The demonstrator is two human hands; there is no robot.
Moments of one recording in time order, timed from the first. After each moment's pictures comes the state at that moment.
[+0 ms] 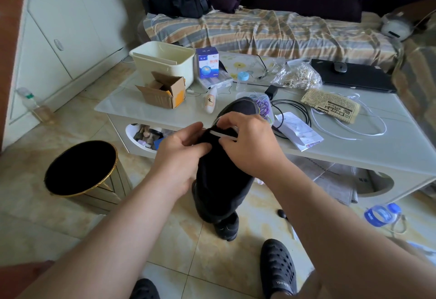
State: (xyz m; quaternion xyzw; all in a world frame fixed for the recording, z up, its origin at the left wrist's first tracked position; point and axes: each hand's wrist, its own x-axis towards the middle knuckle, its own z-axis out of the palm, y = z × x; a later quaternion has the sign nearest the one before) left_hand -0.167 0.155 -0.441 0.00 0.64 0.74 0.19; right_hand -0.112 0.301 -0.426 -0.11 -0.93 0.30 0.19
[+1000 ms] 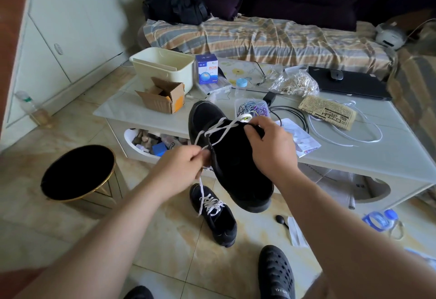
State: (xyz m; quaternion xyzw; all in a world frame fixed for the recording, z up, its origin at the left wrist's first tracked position) left_hand -0.187 0.132 -0.454 0.26 0.89 0.36 0.15; right_hand -0.108 0.340 -0.443 -0.27 -0.87 0.34 0.23
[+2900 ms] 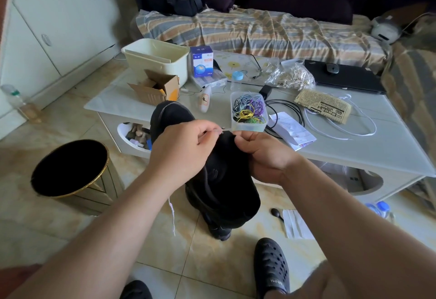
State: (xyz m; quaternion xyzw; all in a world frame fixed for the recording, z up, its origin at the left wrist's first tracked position) left_hand -0.172 0.152 -0.425 0.28 0.89 0.37 -0.01; right_hand -0.107 0.346 -0.461 -0.18 -0.54 0.82 -0.07
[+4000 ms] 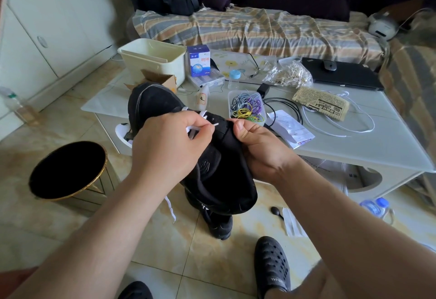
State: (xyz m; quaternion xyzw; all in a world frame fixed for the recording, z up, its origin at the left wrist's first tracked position) left_hand -0.158 0.141 -0.399 0.25 0.90 0.34 -0.11; right_hand -0.105 0.325 -0.448 -0.08 -0.45 0.89 0.00
